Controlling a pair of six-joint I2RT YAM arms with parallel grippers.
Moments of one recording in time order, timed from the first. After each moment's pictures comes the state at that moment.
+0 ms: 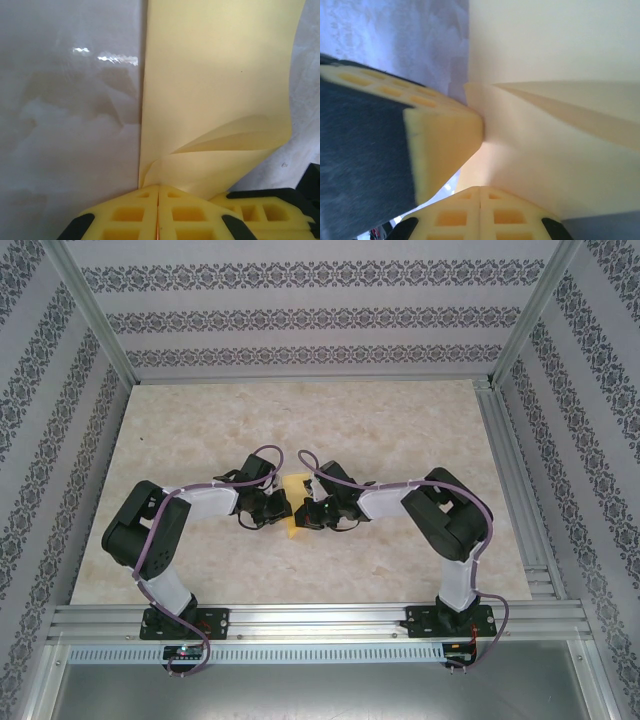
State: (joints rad) left arm -0.48 1.70 0.81 -0.23 0.43 -0.82; right arm 0.75 1.90 0.94 0.04 -0.59 0.75
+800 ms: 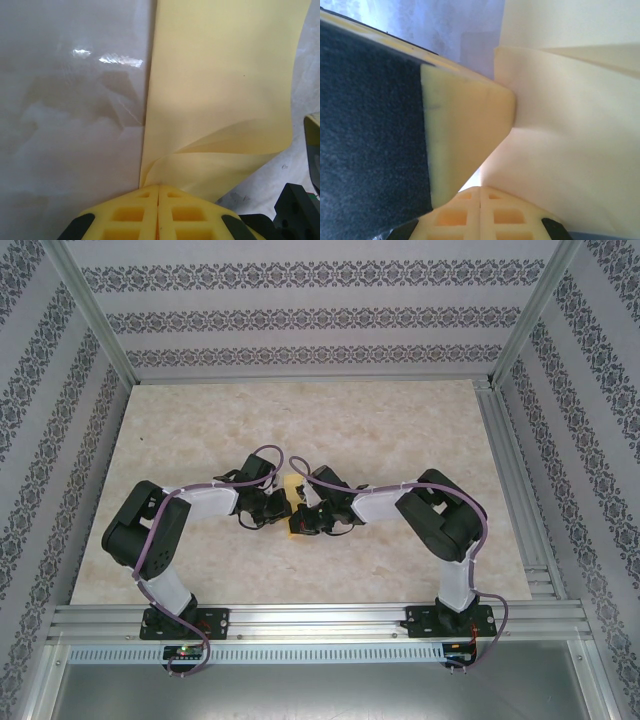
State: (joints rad) left arm -0.48 1.70 0.81 -0.23 0.42 -0.82; right arm 0.80 1.94 0.96 0.03 -0.59 0.73
